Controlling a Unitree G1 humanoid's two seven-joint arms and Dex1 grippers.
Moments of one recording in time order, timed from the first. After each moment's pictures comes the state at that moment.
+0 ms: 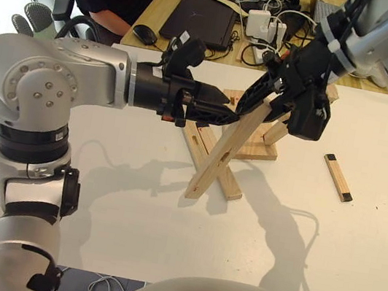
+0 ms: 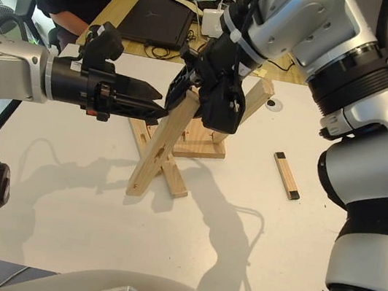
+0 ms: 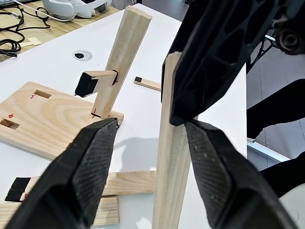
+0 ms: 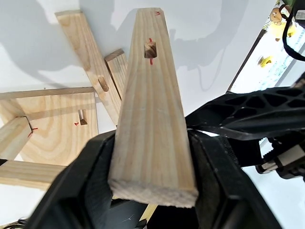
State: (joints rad) left arm -0.79 0.65 0.06 -0.34 -0.93 1.46 -0.69; right arm -1.46 -0.61 0.84 0.60 0.25 -1.18 1.61
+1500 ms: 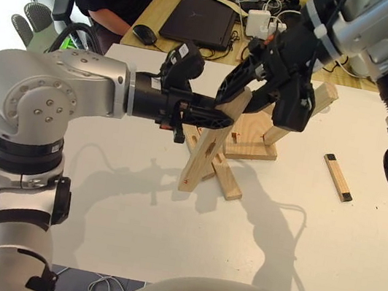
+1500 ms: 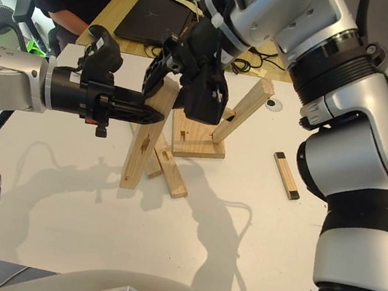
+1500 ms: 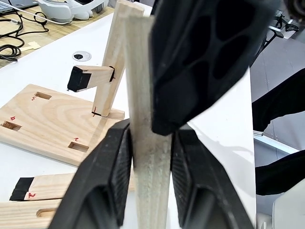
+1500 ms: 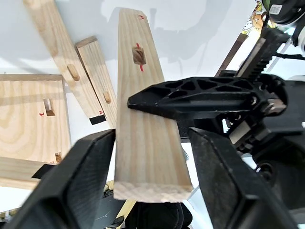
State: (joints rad) left arm -0.72 0.70 0.03 -0.41 -0.94 1.38 -0.69; right arm -1.50 -0.49 0.76 0.68 0.20 -1.22 1.61
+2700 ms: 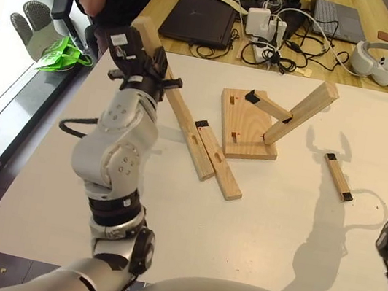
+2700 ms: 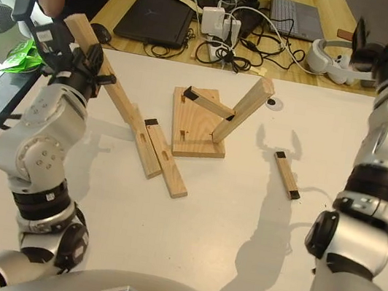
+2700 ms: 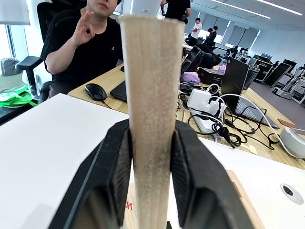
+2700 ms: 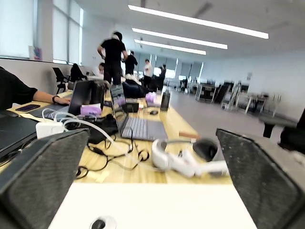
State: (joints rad) left arm -0.40 -0.04 0.16 -0.58 -0.33 0.94 0.38; right arm -0.67 -0.53 -0.34 0.41 0.23 0.29 0.21
